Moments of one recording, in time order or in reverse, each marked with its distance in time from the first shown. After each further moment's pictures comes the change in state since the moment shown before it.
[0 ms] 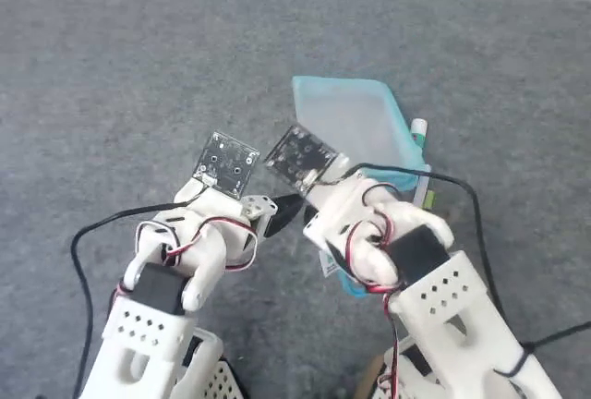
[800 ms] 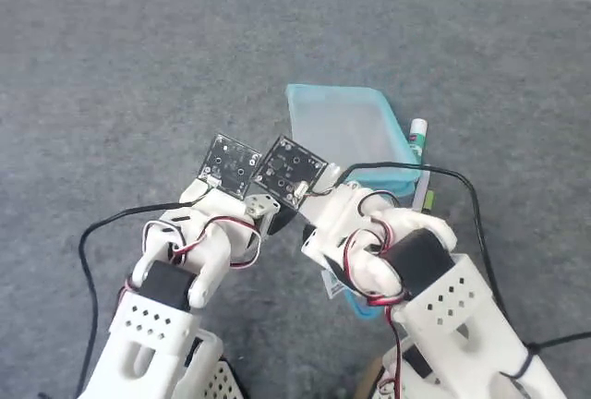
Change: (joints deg) left arm -1.0 1.1 4.3 -7.1 0.1; right arm -3.7 0.0 -7.1 12.3 0.0
